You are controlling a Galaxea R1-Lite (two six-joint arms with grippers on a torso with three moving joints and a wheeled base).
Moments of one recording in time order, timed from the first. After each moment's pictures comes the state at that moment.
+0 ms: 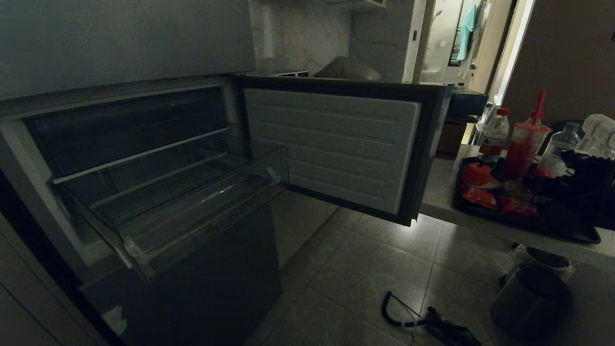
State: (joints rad) left arm 0.00 0.00 0.00 0.00 0.00 0.00; right arm -0.47 2.53 -1.82 -0.50 0.19 0.04
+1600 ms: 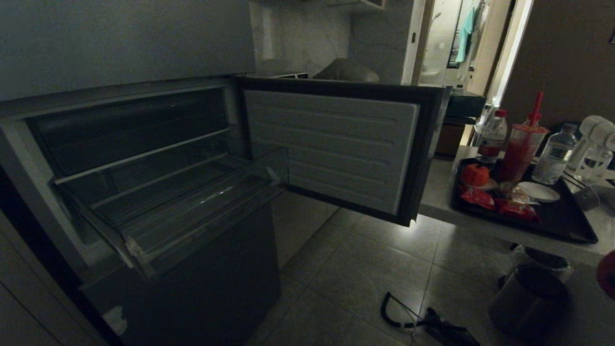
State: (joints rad) left arm 0.00 0.00 0.00 0.00 0.00 0.01; right arm -0.23 0.64 -0.22 -0.32 0.17 -0.08
